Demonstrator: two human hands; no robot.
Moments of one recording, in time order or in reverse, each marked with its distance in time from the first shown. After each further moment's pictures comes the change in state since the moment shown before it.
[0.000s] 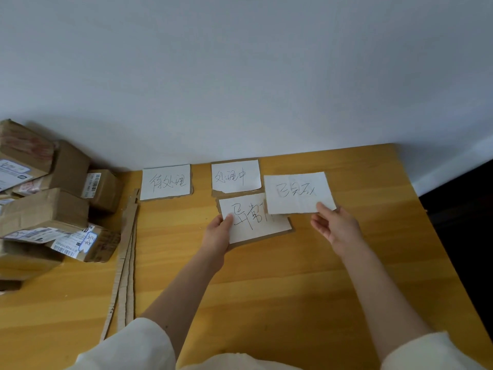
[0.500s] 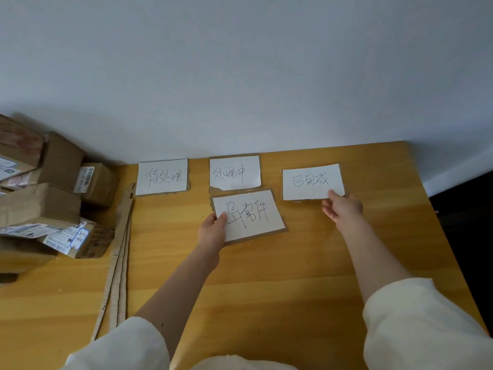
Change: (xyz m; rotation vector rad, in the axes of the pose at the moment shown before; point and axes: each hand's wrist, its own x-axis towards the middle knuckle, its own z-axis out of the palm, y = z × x) left_hand 0.026 -0.004 0.011 0.024 0.149 -0.031; right_hand 0.095 -0.014 0.000 -0.126 0.216 0.012
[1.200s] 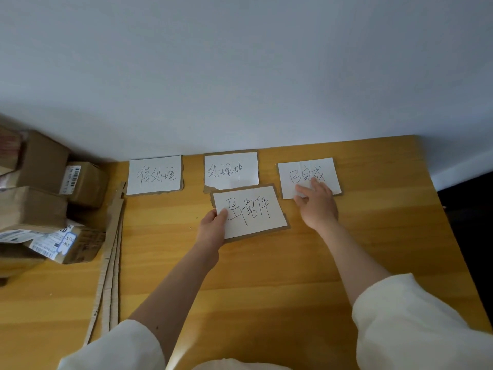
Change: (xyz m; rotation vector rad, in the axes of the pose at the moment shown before) left_hand 0.019 0.006 0.014 0.040 -0.012 -0.028; right_hand 0.015 0.031 0.036 -1.243 -0.208 -0.612
